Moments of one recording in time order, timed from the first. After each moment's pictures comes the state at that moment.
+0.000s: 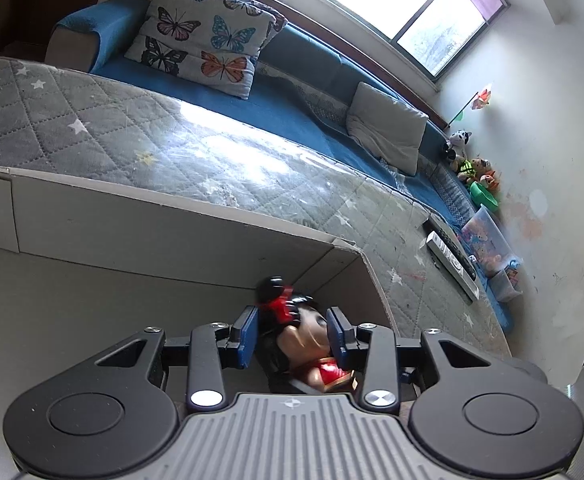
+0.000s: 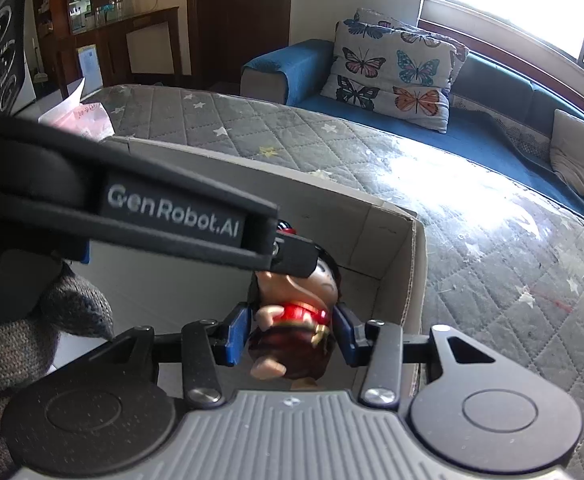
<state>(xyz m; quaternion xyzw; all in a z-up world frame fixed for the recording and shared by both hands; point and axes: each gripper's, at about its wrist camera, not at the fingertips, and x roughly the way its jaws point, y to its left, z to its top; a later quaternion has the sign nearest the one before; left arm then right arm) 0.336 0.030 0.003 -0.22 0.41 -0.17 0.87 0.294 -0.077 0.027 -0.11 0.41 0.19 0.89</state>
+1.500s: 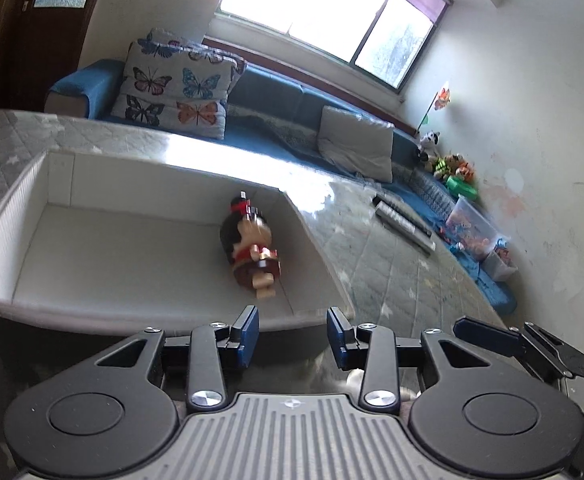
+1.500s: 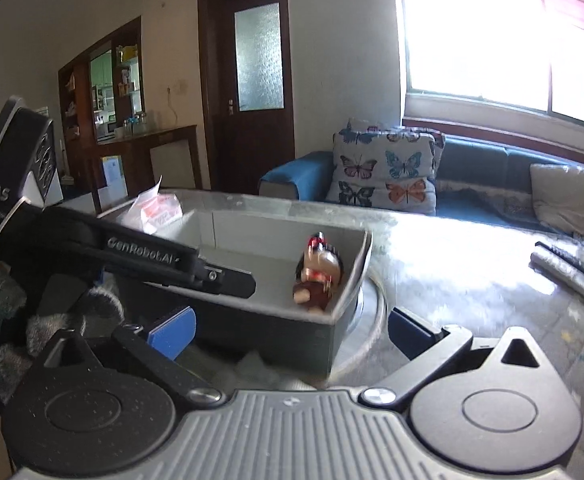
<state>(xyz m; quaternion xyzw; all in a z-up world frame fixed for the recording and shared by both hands) 0.172 0.007 0.030 -0.15 0.34 -0.18 0.91 0.100 -0.173 0.065 -0.03 0.25 0.22 0.94</state>
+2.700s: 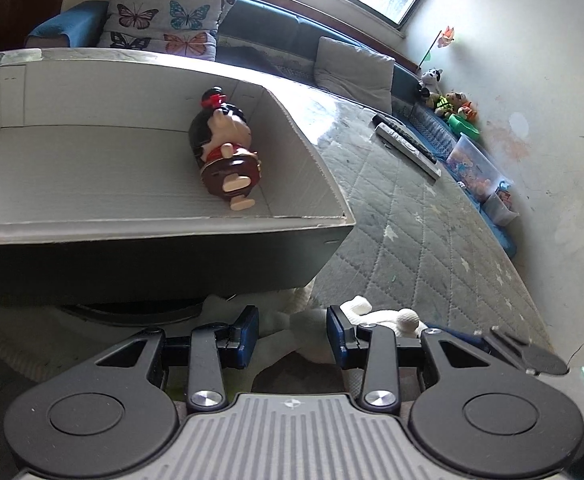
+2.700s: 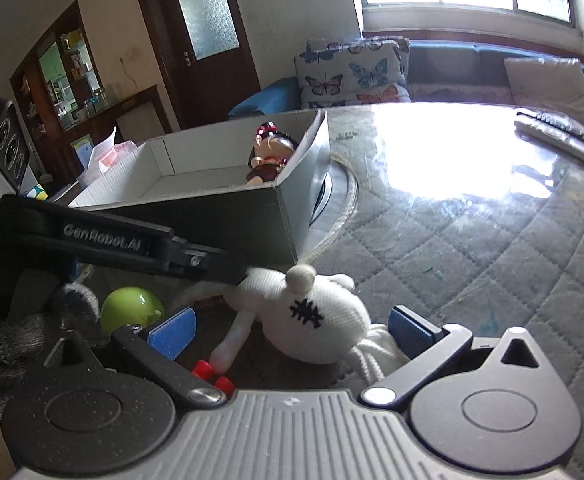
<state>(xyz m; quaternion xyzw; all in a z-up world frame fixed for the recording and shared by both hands) 0.189 -0.030 -0.015 -0.13 0.43 -0.21 0.87 0.116 -0.200 0.001 0.05 0.37 0.19 0.91</state>
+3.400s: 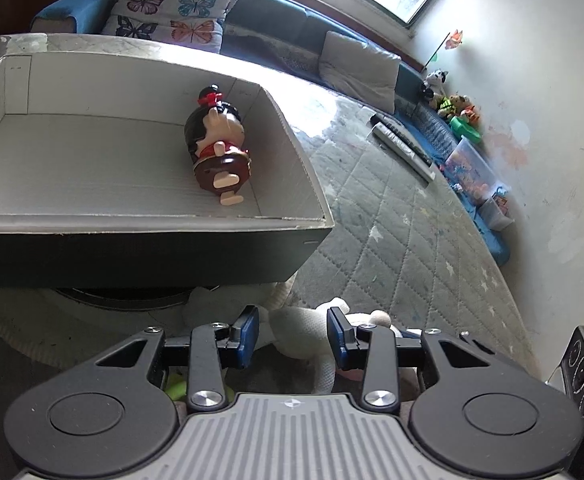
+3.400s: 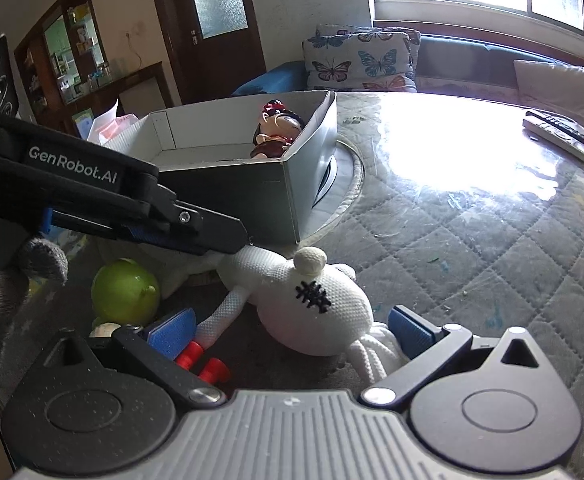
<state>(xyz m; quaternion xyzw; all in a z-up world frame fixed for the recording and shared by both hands) 0.183 -0.033 0.000 -0.16 0.45 -0.20 0.86 0.119 -0.194 -0.003 0.01 0.38 0.19 0.91</state>
